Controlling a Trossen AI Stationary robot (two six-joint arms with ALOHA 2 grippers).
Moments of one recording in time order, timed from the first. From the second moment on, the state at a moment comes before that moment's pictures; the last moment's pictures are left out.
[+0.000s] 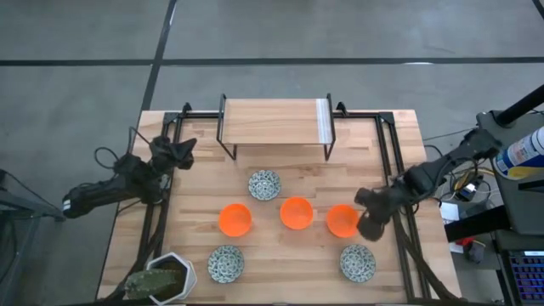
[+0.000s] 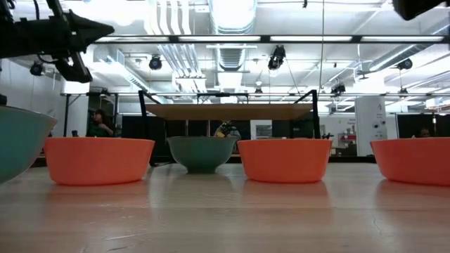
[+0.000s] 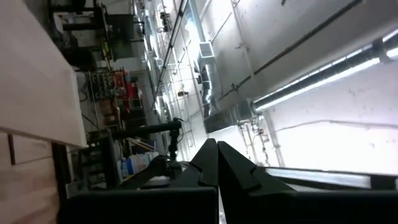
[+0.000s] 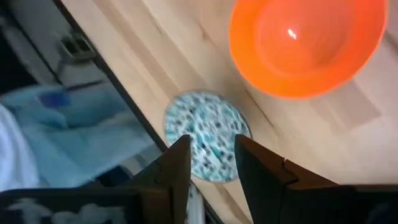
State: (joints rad) left arm 0.24 0.01 0.08 0.35 -0.23 -1.37; right arm 0.53 1.02 0.89 -0.91 -0.18 1.36
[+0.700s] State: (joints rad) left arm 0.24 0.02 0.11 0.35 -0.22 -1.27; right arm 0.74 1.37 0.88 -0.89 -0.11 1.31
